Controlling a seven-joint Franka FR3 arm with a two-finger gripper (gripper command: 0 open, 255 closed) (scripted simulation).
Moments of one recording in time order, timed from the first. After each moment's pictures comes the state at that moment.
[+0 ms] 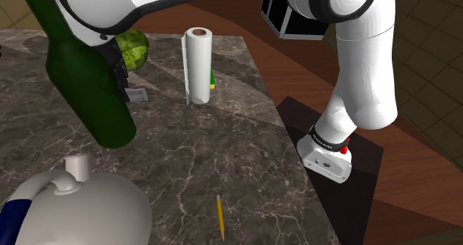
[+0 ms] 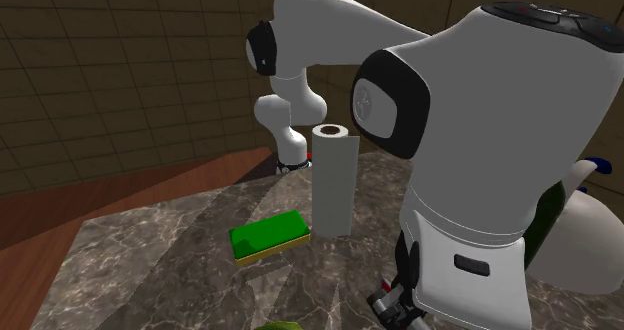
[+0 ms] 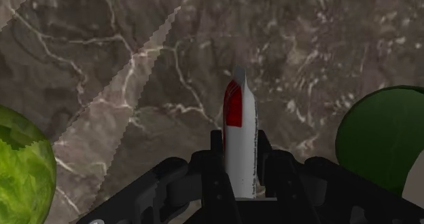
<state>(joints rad) 0.45 0.56 0.35 -1.32 -0.19 1.76 -0.06</state>
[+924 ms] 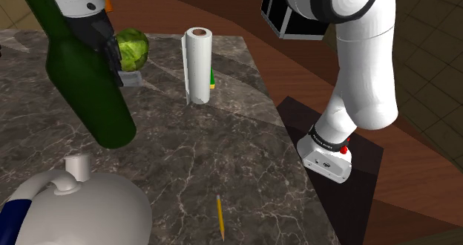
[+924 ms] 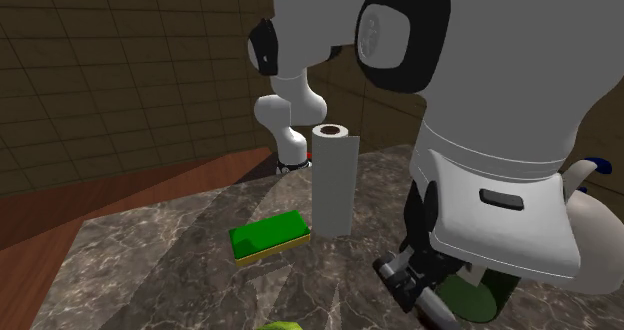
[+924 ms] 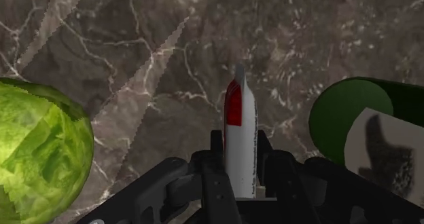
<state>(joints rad) 0.47 0.56 0.36 -1.18 -0.19 1.62 -0.07</state>
